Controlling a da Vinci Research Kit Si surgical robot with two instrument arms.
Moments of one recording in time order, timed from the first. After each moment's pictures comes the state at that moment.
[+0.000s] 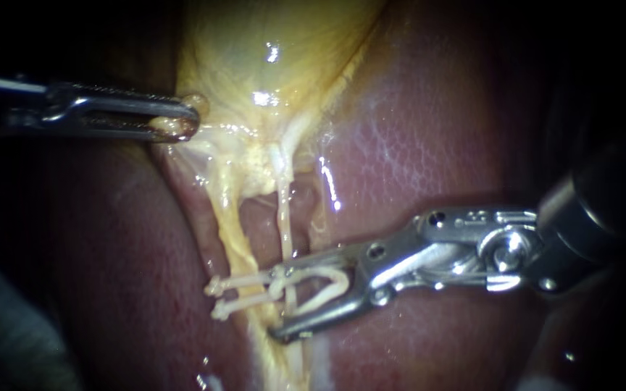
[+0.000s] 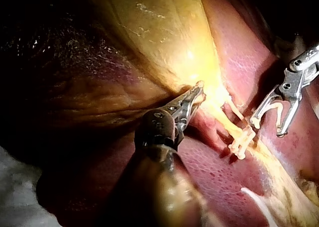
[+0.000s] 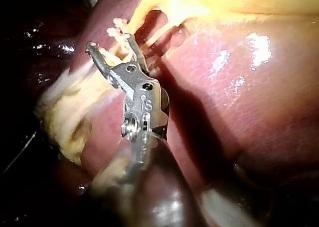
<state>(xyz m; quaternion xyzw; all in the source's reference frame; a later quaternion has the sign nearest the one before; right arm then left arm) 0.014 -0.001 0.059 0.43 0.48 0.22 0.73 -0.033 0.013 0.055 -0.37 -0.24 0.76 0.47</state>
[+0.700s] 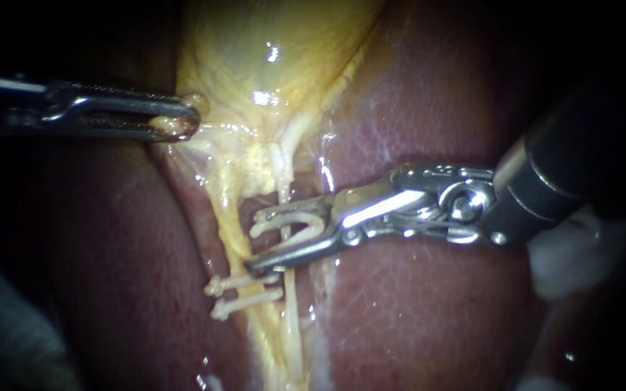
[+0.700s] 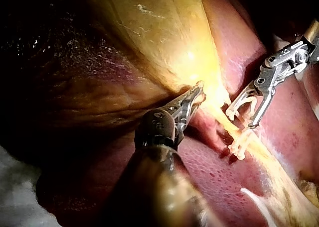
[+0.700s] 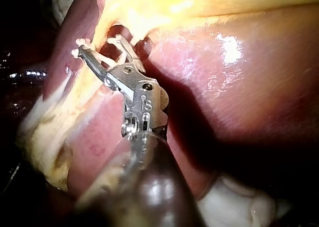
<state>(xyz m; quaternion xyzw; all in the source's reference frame) 0.014 0.001 0.064 0.43 0.48 0.26 0.72 -0.033 0.013 0.055 -0.37 -0.25 0.76 0.47</state>
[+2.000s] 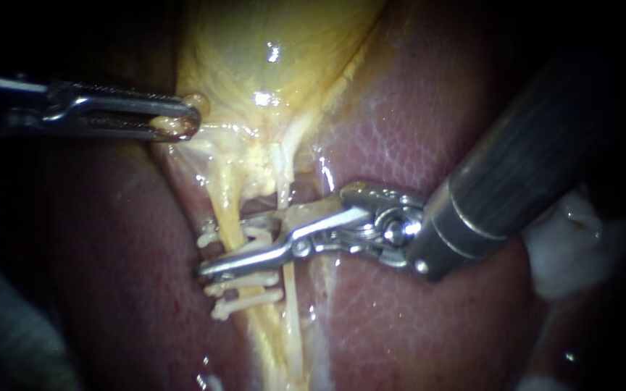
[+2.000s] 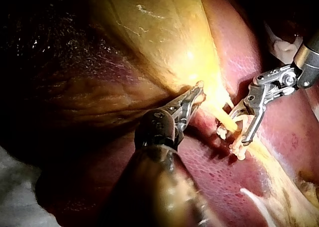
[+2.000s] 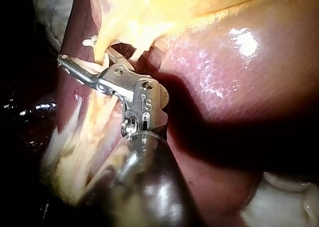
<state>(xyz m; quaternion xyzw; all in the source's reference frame) 0.020 -0.001 0.065 0.46 0.55 0.28 0.64 -0.033 0.013 0.055 -0.37 -0.24 0.76 0.47</state>
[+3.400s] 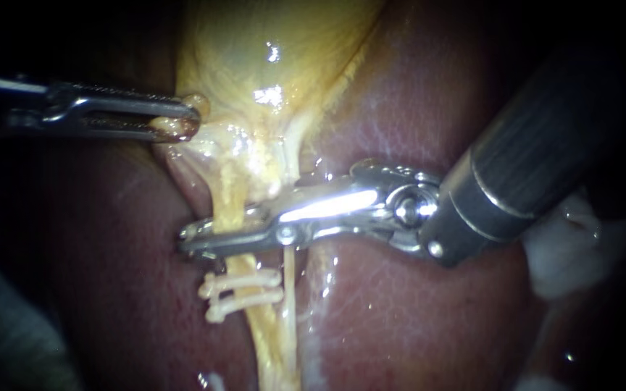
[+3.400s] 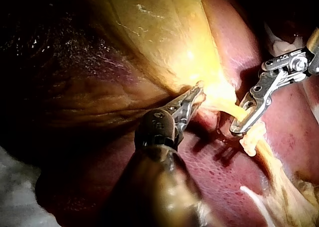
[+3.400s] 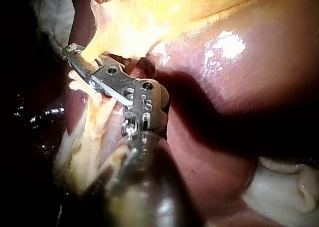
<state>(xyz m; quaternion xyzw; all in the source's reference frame) 0.019 0.001 0.061 0.48 0.55 0.28 0.62 -0.033 0.013 0.055 -0.37 -0.24 0.76 0.47</state>
